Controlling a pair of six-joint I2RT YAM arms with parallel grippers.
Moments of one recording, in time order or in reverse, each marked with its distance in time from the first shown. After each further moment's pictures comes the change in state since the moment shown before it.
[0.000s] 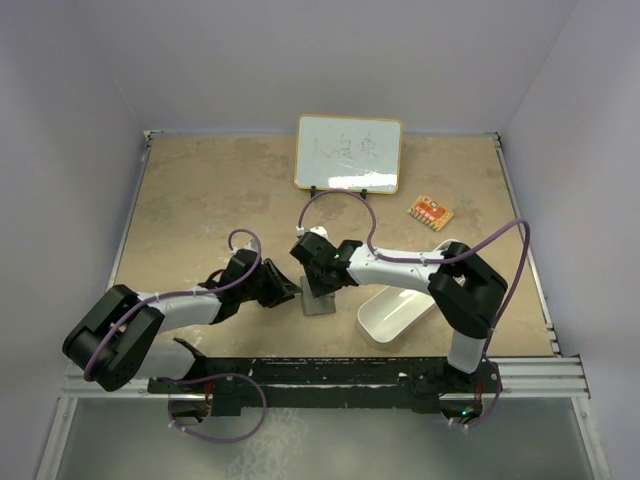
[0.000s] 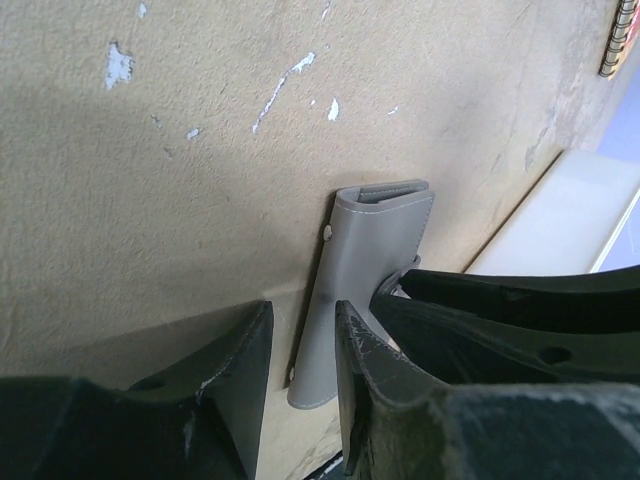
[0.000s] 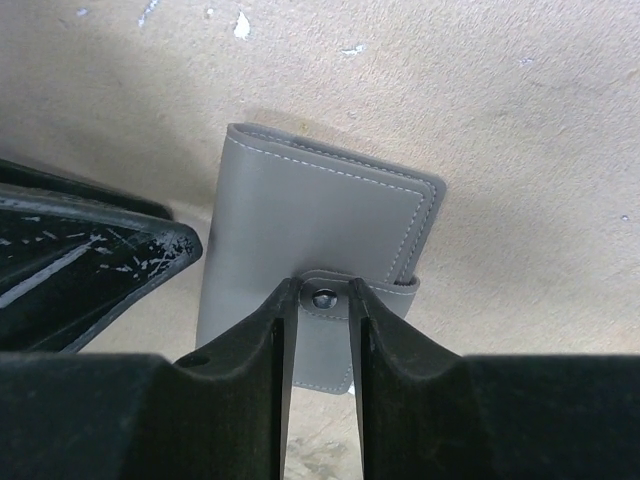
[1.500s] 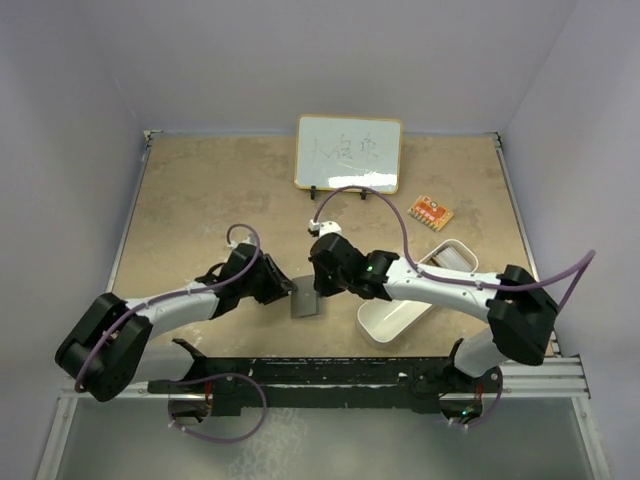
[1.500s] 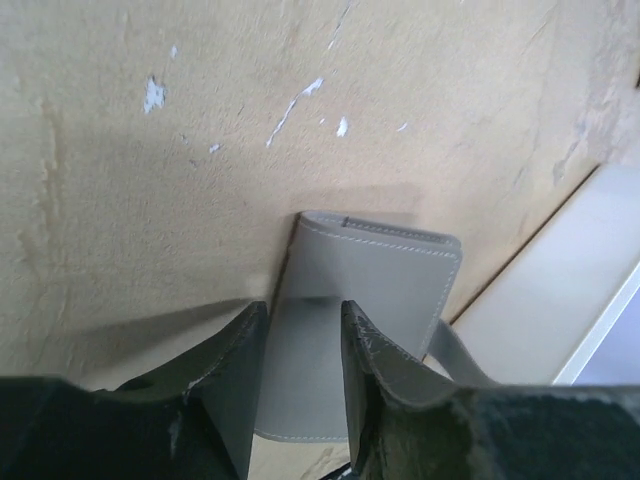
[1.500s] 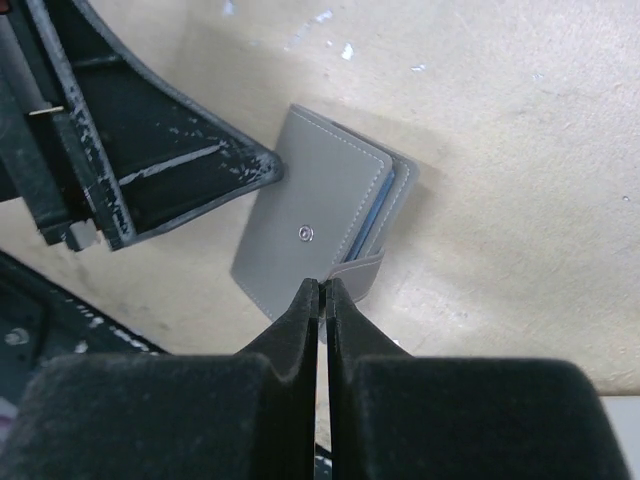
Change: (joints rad) left arm 0.000 -0.038 0.056 -0.144 -0.047 0.050; right arm 0.030 -0.256 -0.164 0.138 -0.025 0.021
